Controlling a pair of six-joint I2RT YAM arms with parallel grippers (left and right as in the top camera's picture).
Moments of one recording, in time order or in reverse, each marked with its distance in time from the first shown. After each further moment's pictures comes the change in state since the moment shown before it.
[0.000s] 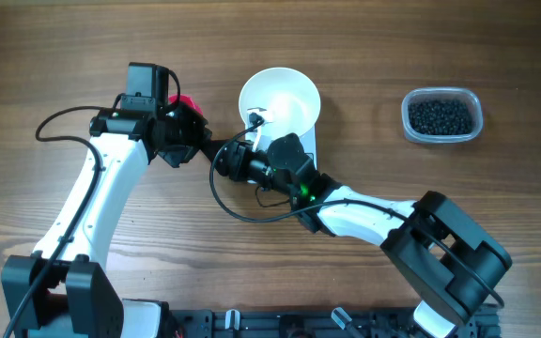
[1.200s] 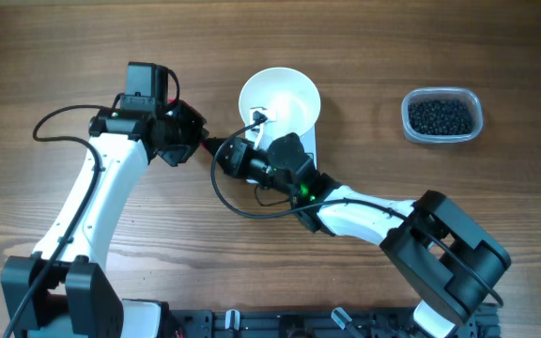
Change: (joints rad) left arm 0.000 -0.002 0.001 0.008 -0.030 0.006; right arm 0.000 0.003 0.002 0.010 0.013 0.087
